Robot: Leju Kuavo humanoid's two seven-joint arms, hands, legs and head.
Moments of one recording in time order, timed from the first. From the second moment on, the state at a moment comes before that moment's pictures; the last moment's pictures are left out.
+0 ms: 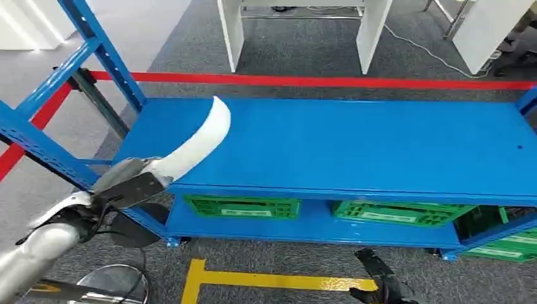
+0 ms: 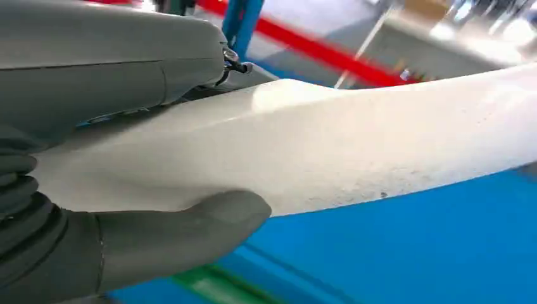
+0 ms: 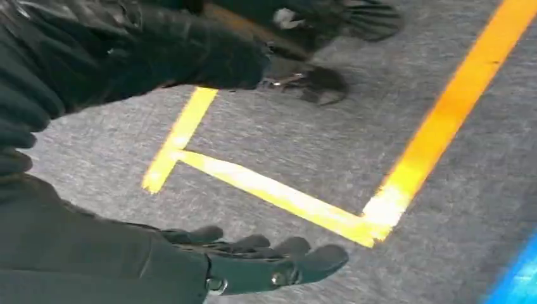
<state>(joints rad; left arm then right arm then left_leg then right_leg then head) -0.23 0.45 -0.49 -1.51 -0.31 -0.03 0.04 0.01 -0.09 0.28 -0.59 0.15 -0.25 0.12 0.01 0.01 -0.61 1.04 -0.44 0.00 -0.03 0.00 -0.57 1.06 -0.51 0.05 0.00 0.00</state>
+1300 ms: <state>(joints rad) 0.10 0.41 -0.29 -1.95 -0.35 0.20 -0.03 0.08 -0.09 0.21 -0.67 0.13 -0.27 0.12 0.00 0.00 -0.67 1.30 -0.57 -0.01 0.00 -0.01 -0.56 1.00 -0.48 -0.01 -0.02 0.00</state>
